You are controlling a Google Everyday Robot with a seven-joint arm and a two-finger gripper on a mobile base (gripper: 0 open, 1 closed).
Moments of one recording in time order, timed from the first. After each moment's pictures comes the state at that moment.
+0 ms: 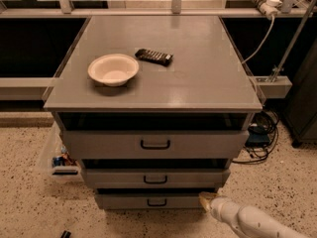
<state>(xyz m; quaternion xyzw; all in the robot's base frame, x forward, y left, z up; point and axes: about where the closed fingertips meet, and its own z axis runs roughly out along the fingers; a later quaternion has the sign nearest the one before) 0.520 -0.215 0.316 -0.15 0.89 0.17 0.40</state>
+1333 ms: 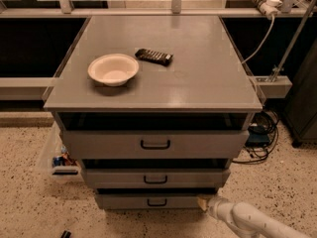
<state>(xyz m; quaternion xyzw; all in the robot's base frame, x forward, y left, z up) 0.541 -0.220 0.239 -0.12 0.90 0.19 0.37</state>
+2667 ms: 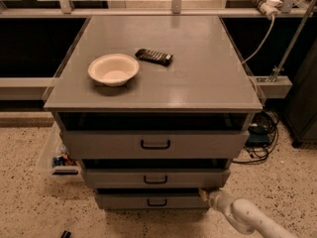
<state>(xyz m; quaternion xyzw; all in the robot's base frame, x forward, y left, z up) 0.595 -0.239 0.216 -0.08 0.88 0.20 0.41</state>
